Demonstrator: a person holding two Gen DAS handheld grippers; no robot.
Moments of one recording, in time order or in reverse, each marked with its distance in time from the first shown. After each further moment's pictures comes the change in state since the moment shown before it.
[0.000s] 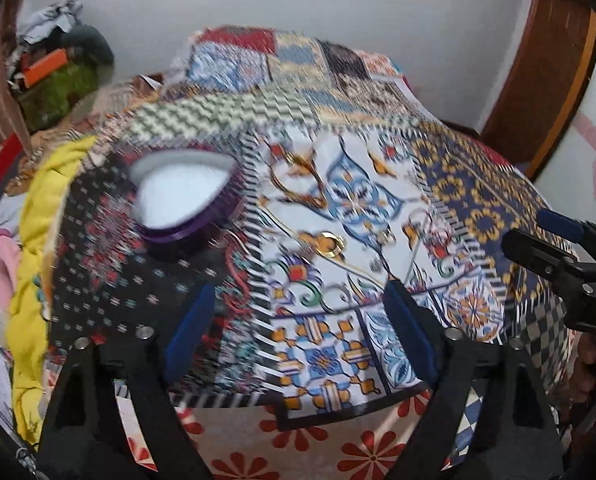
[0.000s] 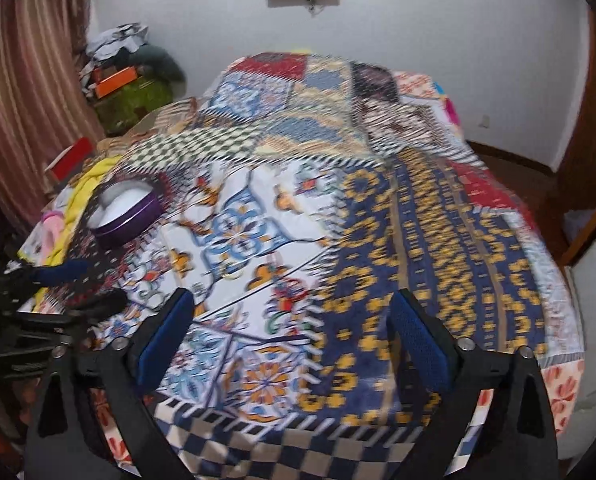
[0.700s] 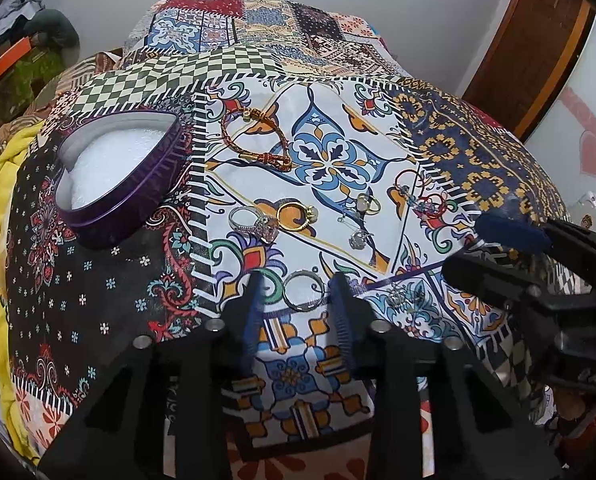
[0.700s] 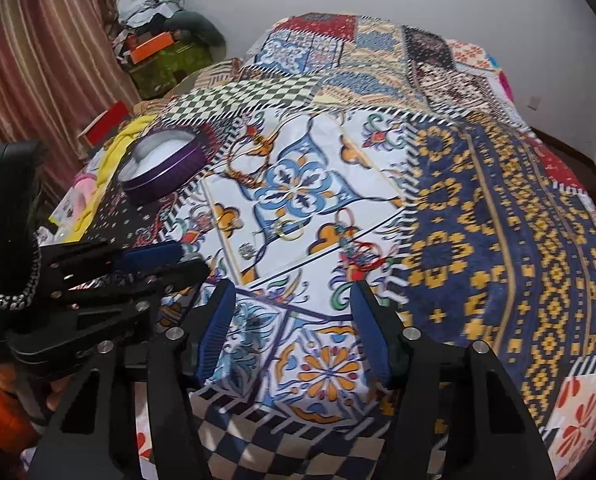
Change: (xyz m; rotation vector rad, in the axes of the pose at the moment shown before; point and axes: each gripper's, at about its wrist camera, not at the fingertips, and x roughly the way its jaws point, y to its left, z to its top) left arm 0.043 -0.012 0.000 0.048 0.110 -0.072; right arm 0.035 0.023 -0.012 -0.047 0.126 0.148
